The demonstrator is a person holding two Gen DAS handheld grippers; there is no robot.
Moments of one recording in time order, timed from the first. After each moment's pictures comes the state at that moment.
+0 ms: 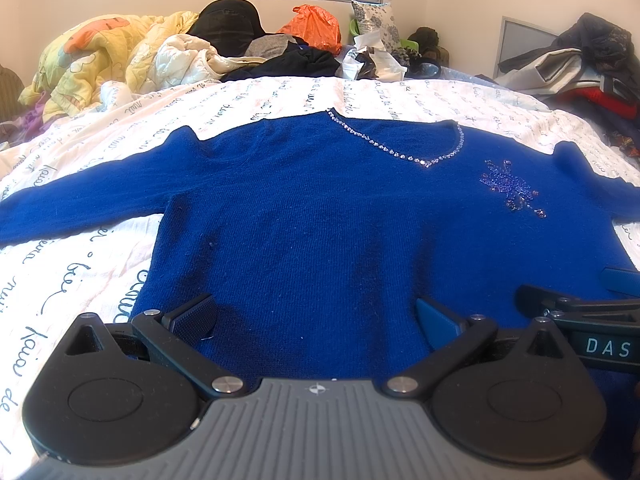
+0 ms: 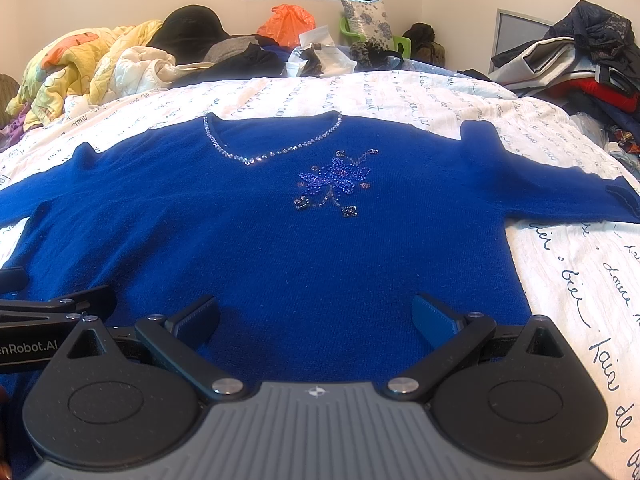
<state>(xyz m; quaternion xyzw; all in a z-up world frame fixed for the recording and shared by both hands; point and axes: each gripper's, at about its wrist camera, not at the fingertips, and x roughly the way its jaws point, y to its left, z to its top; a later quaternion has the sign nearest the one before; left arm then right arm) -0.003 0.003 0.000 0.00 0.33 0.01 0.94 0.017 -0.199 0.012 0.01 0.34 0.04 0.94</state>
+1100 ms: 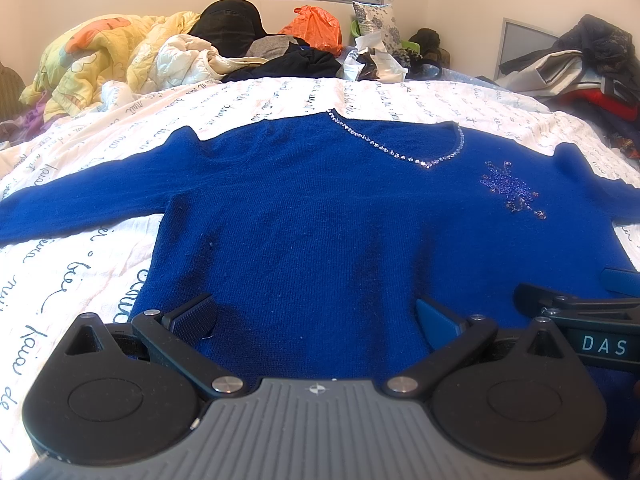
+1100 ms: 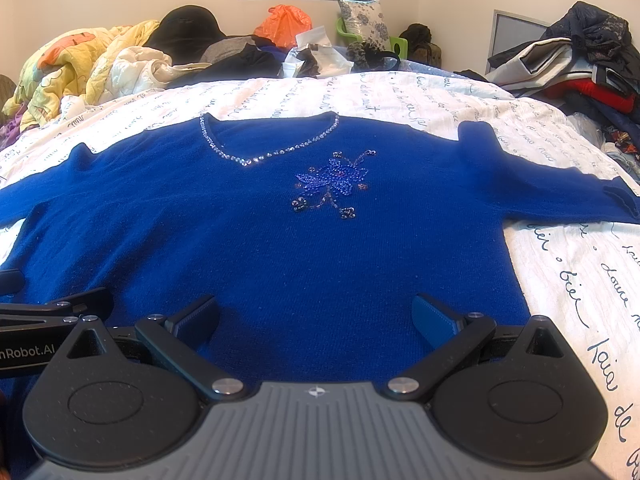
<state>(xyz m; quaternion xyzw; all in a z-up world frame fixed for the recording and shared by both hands) -0.004 0.000 -0.001 0.00 0.33 0.01 0.94 0.019 -0.197 0.012 0.01 0.34 0.03 0.94</state>
